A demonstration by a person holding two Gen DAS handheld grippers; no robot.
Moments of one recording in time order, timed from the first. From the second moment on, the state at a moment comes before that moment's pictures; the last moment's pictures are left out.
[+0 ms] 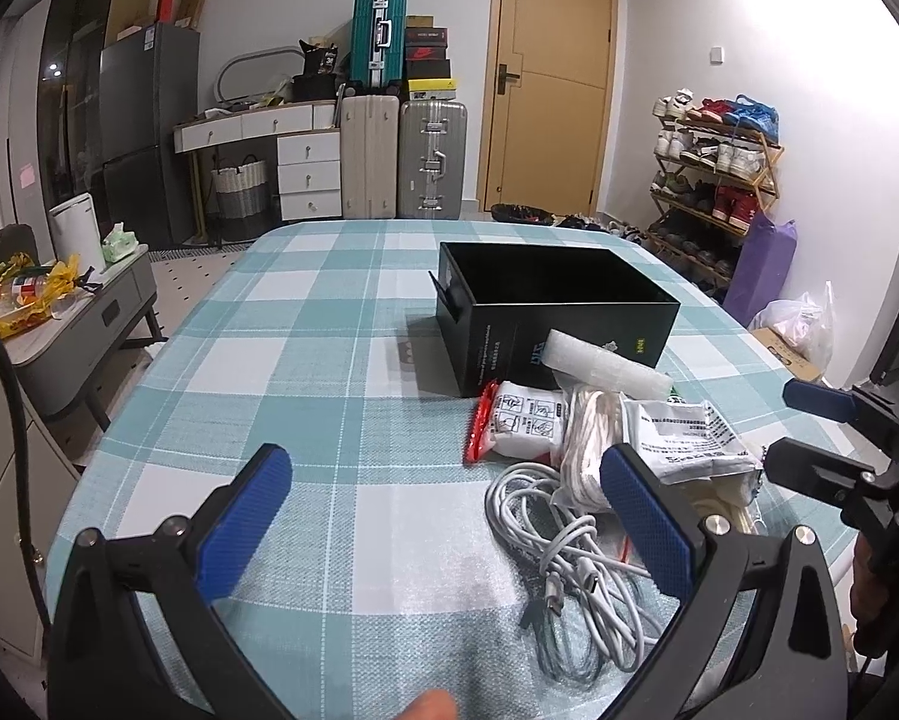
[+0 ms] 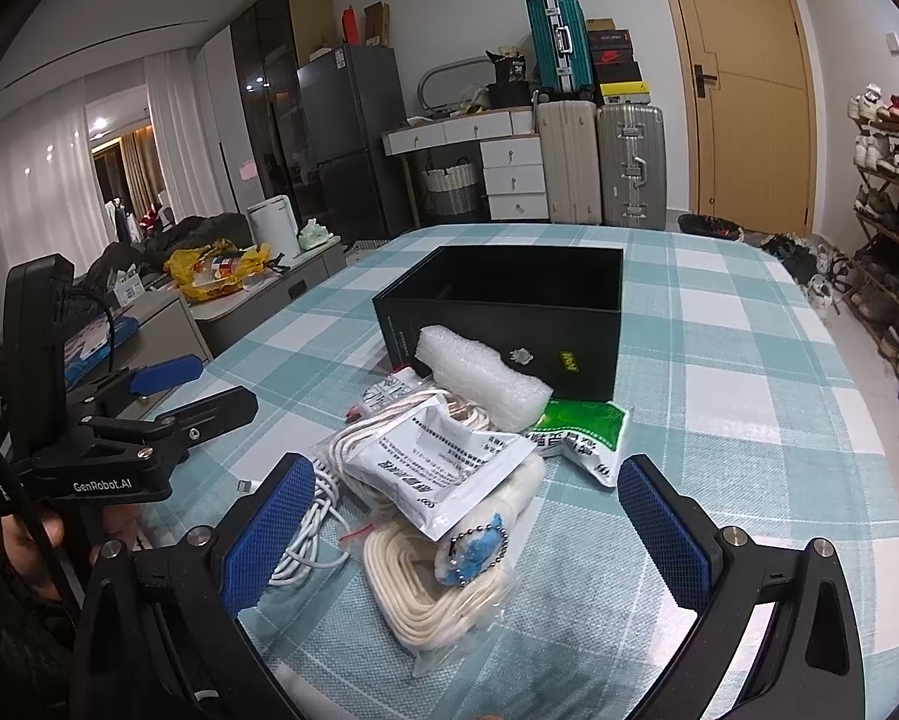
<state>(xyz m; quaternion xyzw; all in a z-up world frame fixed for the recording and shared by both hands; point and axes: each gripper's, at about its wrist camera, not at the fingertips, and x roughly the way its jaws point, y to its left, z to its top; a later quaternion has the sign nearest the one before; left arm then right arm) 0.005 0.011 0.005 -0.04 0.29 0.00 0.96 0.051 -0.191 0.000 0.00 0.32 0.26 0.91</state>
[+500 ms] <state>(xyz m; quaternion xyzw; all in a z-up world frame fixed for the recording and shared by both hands) 0.007 0.010 -0.003 -0.03 0.29 -0.01 0.96 0.057 -0.179 -0.004 -0.02 0.34 0.27 0.90</state>
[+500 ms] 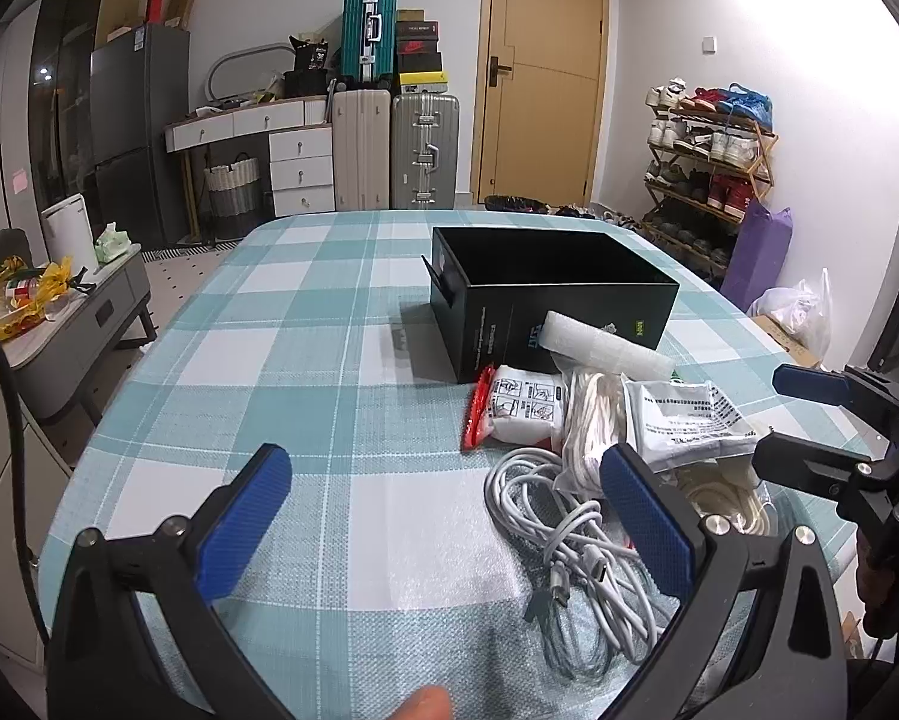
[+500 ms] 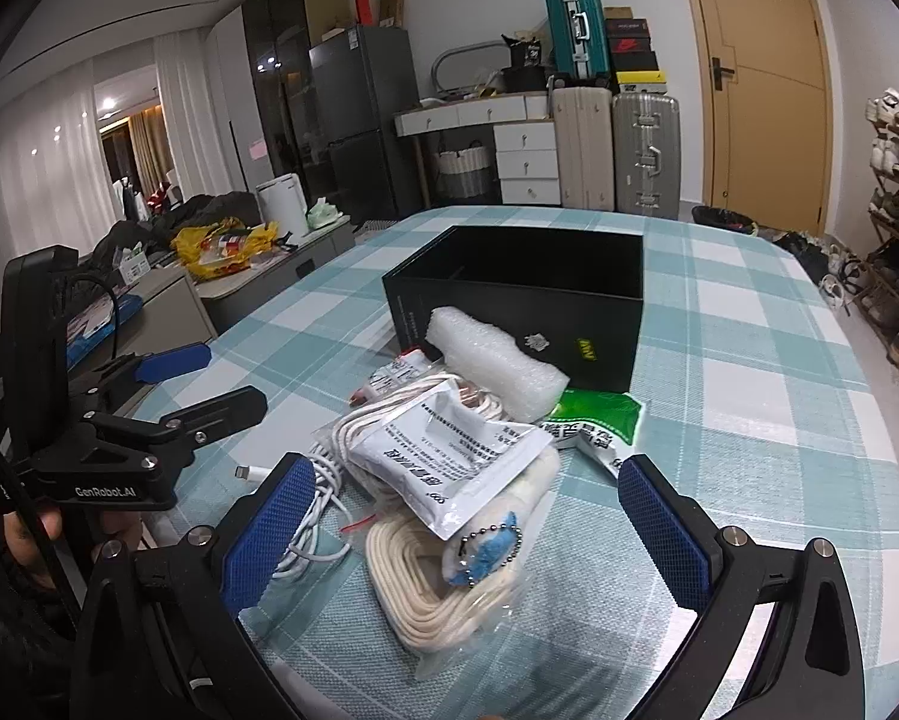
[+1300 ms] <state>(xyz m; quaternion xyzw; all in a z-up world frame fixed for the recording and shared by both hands) 0.011 0.002 -0.013 -0.01 0.32 -0.03 0.95 0.077 -0.161 -0.012 -0.06 0.36 0.29 0.88</state>
